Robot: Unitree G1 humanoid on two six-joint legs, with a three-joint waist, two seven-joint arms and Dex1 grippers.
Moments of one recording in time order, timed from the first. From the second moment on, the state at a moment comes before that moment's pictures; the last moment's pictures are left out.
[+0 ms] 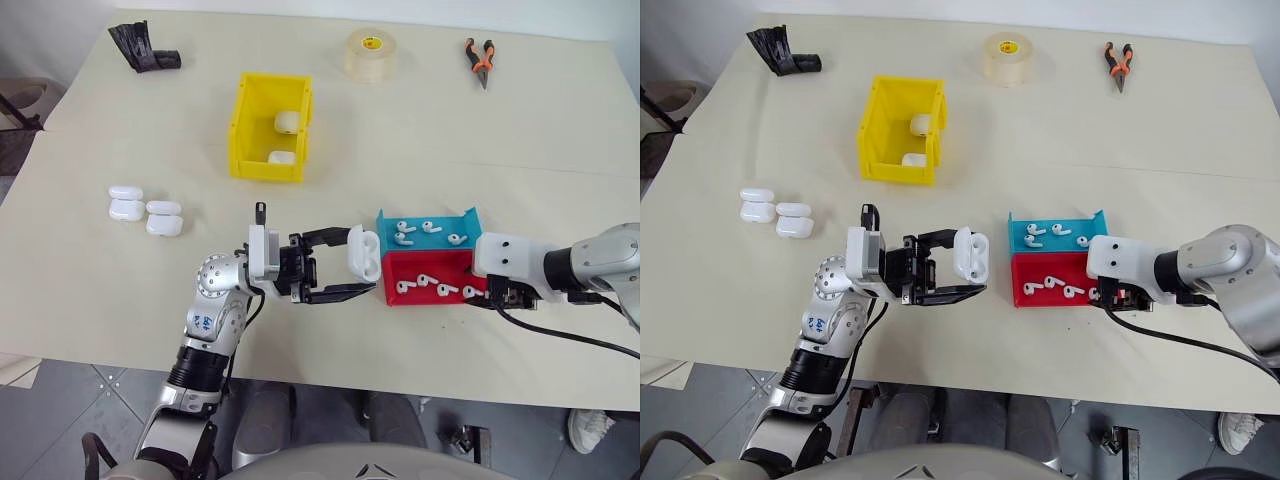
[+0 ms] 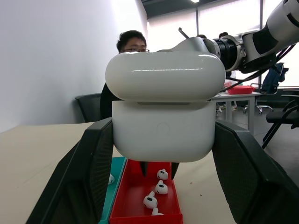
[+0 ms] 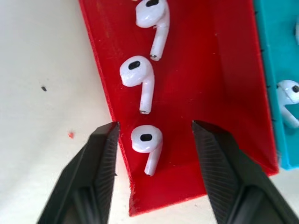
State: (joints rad) left arm -0.35 0.18 -0.14 0.01 -0.50 -0.14 -1.19; right arm -0.30 -1.24 0.19 -0.35 0.17 0.59 1.16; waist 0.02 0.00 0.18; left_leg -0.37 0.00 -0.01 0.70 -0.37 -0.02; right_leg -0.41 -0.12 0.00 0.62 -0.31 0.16
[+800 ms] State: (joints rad) left arm -0.35 0.18 -0.14 0.01 -0.49 -0.15 -1.18; right arm -0.36 -1.24 0.27 -0.35 0.04 0.59 1.26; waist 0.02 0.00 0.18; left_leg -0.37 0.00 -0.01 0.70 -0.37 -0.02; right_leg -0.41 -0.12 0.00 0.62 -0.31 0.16
